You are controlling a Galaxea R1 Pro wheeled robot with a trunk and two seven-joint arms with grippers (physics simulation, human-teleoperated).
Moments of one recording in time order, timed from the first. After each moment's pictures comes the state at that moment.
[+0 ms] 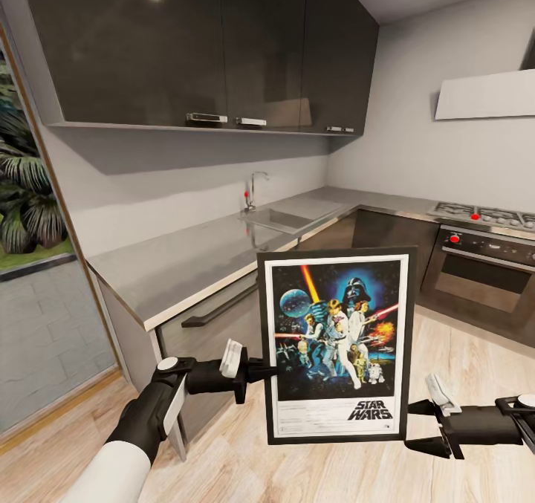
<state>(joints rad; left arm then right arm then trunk) -0.58 -0.09 -0.03 -0.88 0.07 0.11 -1.48 -0.43 -0.53 -0.04 -0.84 0.01 0.17 1.57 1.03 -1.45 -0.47</state>
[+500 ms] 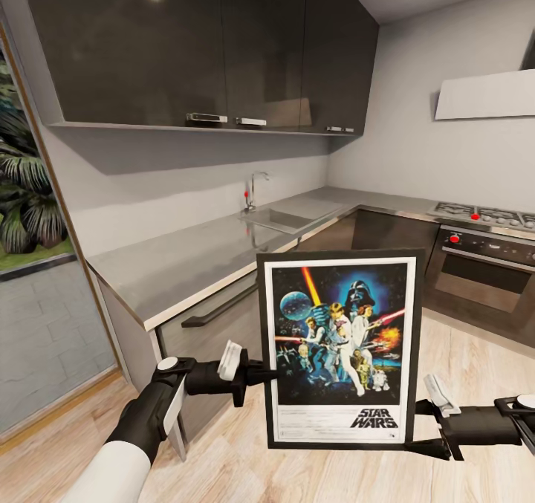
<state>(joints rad) -0.58 -0.09 -0.03 -0.89 0.07 0.11 -1.53 -0.43 -0.53 -0.03 -0.84 0.01 0.14 1.56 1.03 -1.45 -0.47</state>
